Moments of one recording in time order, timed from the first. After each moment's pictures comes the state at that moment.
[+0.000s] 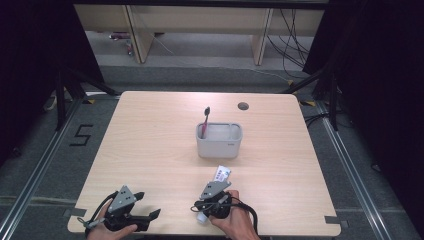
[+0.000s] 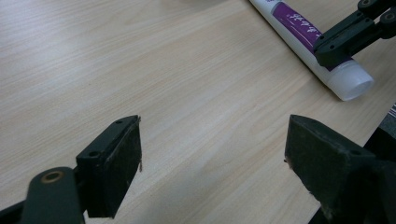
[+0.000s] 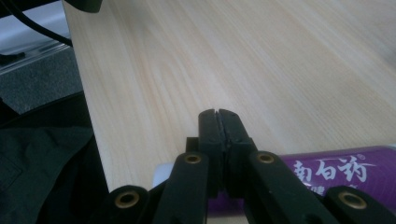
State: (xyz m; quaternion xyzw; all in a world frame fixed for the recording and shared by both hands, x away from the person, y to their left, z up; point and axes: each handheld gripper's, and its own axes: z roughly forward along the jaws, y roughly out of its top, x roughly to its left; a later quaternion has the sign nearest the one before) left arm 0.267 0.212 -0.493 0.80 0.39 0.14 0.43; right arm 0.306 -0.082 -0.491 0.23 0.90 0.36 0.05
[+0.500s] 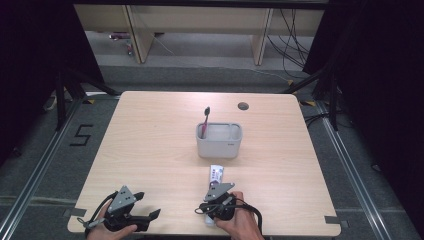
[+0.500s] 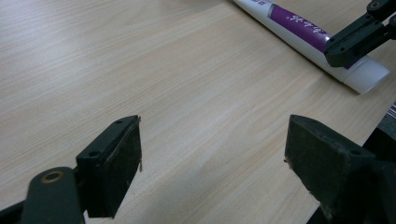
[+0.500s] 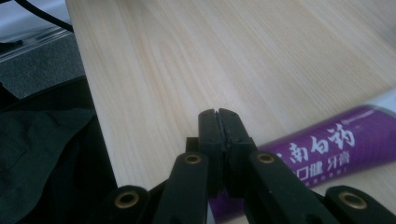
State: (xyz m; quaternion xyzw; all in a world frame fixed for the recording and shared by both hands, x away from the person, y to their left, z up) left arm 0.267 0.212 -0.493 0.80 0.39 0.14 0.43; right arm 0.302 -0.093 -0.490 0.23 0.91 0.34 0.04
